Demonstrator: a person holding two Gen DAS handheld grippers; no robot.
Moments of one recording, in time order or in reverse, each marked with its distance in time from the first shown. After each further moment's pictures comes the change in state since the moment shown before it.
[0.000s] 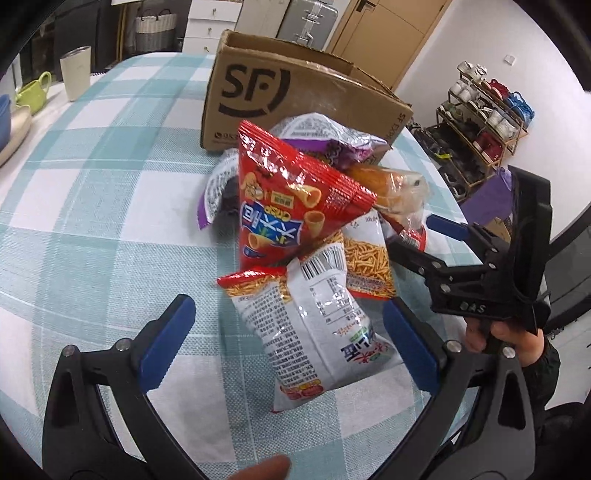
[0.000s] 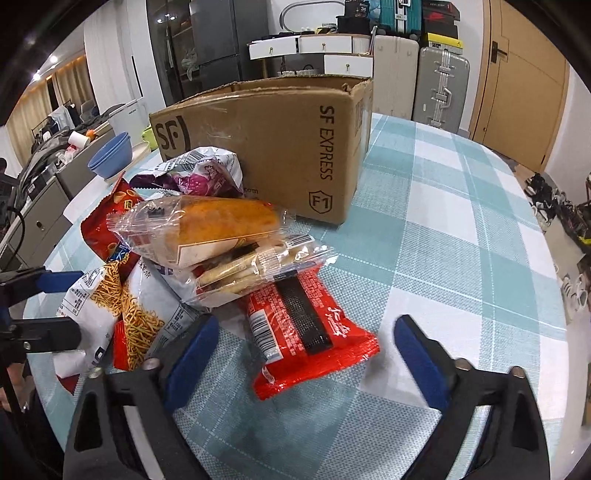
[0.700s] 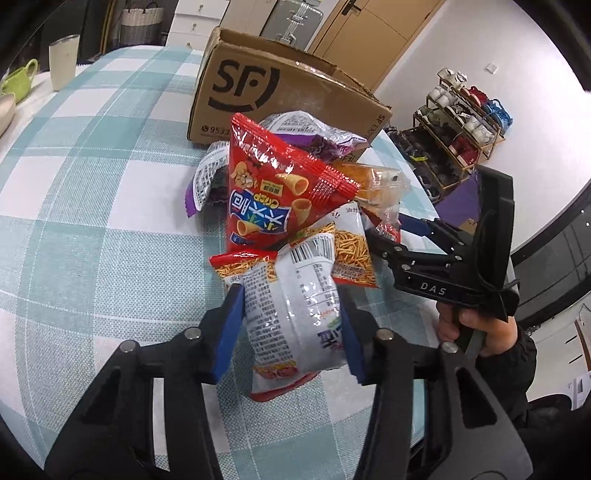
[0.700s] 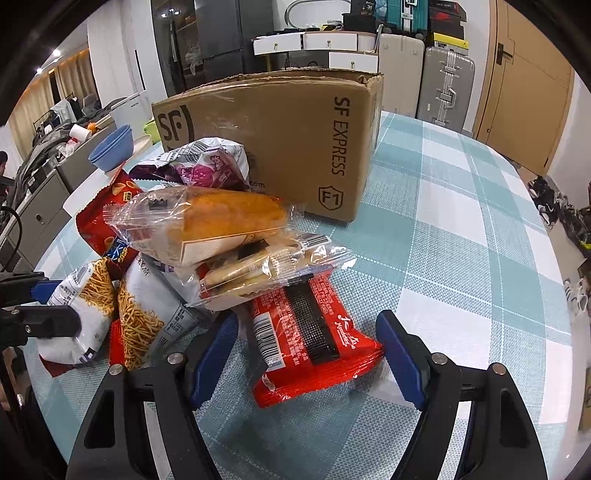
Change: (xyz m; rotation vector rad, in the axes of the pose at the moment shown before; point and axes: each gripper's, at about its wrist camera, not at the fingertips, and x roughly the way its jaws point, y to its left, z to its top) left arm -0.007 0.010 -0.010 -0.005 -0.013 -0.109; right arm 0.005 0.006 0.002 -0.021 0.004 -0.002
